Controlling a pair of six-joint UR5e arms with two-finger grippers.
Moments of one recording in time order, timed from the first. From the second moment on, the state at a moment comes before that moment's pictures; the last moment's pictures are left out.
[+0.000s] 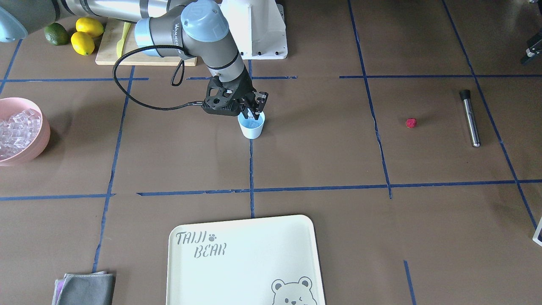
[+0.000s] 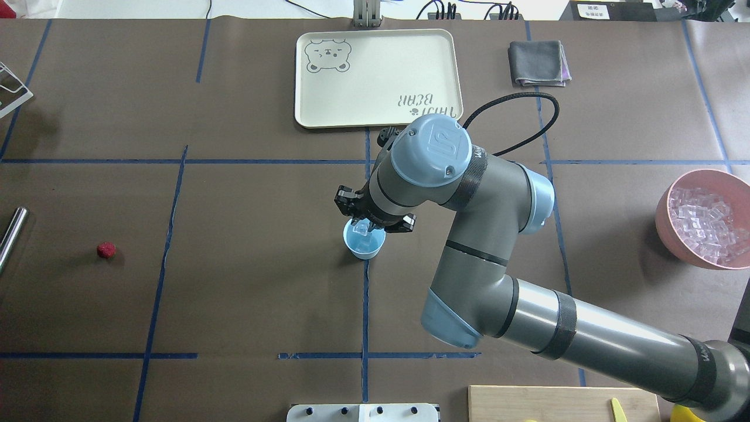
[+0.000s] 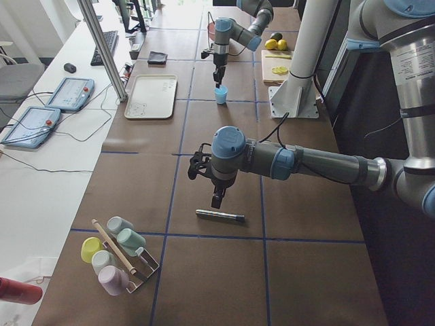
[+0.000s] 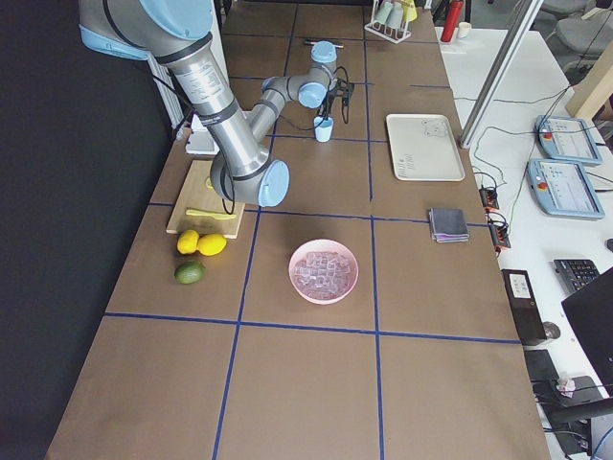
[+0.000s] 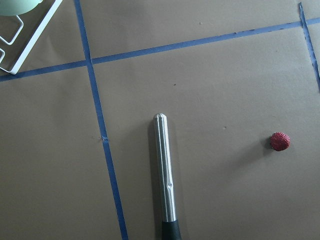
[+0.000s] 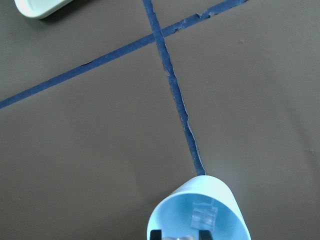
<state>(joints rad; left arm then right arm) -1.50 -1.27 -2.01 -1.65 -2.45 0.00 0.50 -0.85 1.65 -1.37 1.92 1.62</state>
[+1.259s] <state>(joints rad) -1.01 -1.43 -1.94 -1.89 -2.27 -0.65 0.81 -1.19 2.00 -1.48 2.18 1.37</state>
